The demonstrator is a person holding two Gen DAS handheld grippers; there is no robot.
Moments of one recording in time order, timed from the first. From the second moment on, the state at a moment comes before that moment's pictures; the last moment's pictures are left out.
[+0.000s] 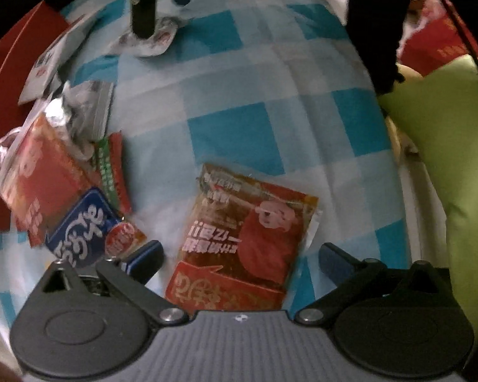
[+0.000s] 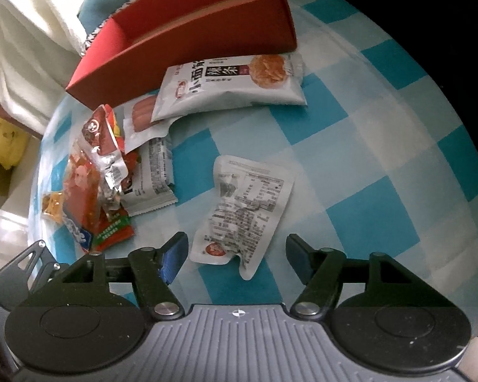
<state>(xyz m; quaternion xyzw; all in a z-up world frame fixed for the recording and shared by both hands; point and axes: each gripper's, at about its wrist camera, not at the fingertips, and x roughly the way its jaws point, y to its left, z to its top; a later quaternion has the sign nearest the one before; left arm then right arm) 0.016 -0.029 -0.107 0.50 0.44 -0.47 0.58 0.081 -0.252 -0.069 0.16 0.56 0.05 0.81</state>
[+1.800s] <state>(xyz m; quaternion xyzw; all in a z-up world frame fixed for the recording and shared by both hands) 0.010 -0.029 -0.065 0.15 0.51 -0.19 0.83 0.062 -0.215 -0.064 0.00 0.51 0.03 0.86</state>
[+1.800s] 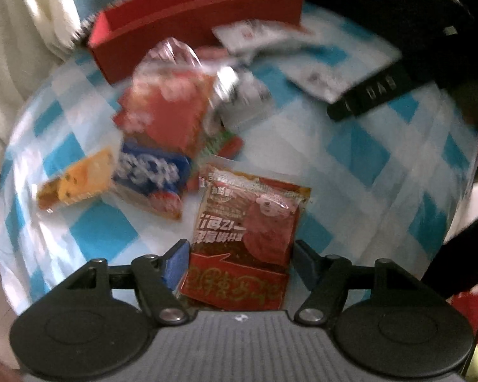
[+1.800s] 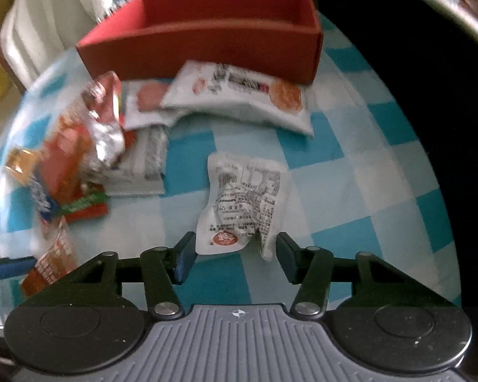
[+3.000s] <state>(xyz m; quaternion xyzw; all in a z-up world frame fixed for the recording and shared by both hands) 0.084 -0.010 0.002 0.03 0.41 -0.14 0.90 0.069 -0.210 -0.001 0.07 0.40 0.08 0.91</state>
